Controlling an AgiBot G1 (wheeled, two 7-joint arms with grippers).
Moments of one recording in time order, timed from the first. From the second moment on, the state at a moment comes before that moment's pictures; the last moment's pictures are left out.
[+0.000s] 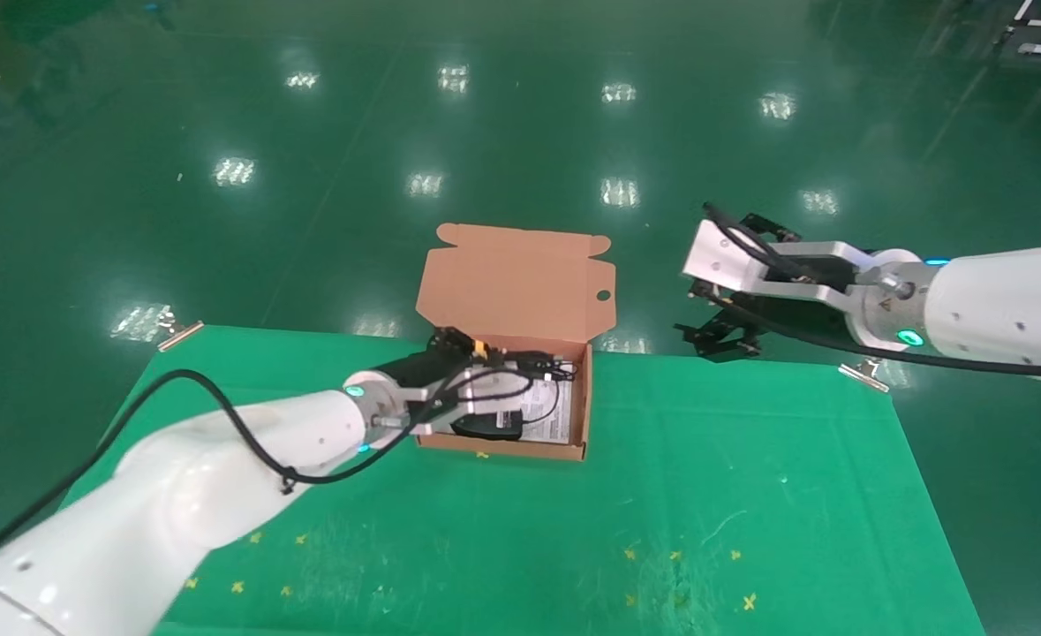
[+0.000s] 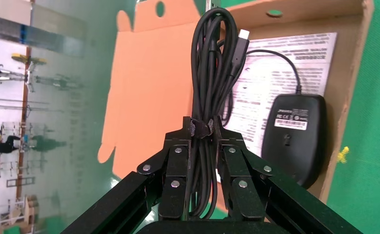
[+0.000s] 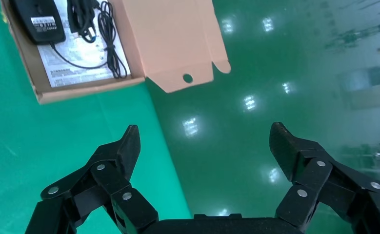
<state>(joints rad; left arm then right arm) -1.32 1.32 0.83 -0.82 2.16 0.45 -0.11 1.88 -0.80 -1.53 1.25 -1.82 -0.55 0.80</state>
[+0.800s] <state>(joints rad) -1.35 1.34 0.90 -0.76 2.04 0.42 -0.07 1.92 -0.78 -1.53 1.33 -1.99 -0.61 0.97</state>
